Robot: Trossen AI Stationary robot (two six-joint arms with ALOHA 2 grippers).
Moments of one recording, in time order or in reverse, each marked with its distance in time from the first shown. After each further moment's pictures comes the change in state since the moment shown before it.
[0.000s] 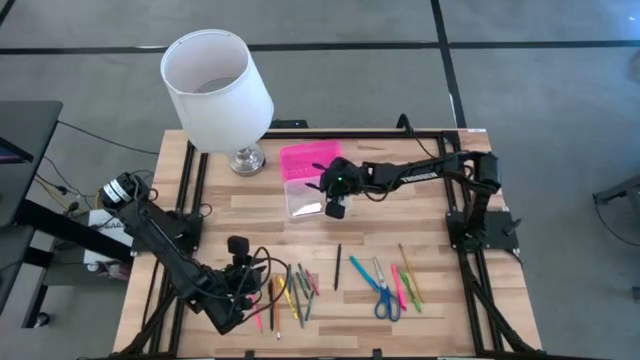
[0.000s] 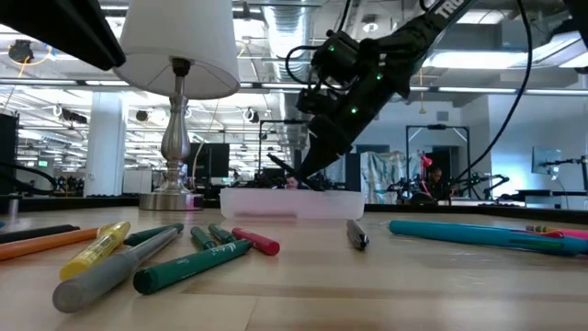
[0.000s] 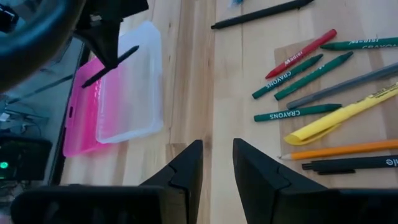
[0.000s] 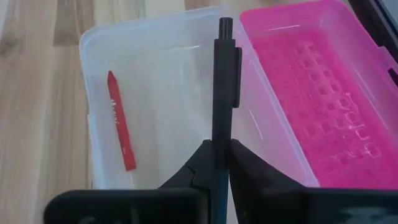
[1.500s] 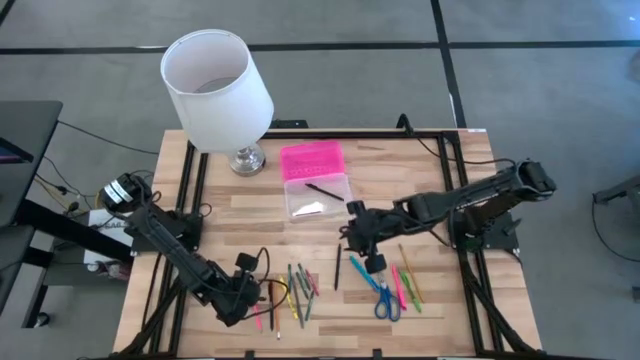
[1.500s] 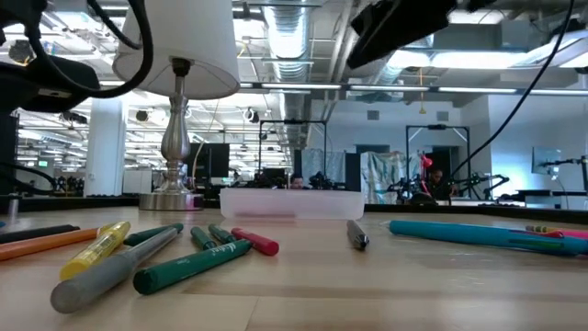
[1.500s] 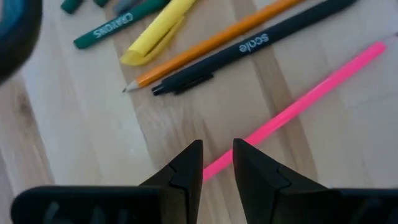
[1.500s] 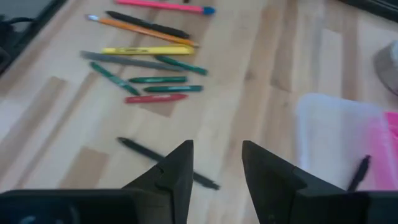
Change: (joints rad) left arm 0.031 0.009 -0.260 0.402 0.552 0.253; right arm 0.466 -0.373 -0.002 -0.362 0.014 -0.021
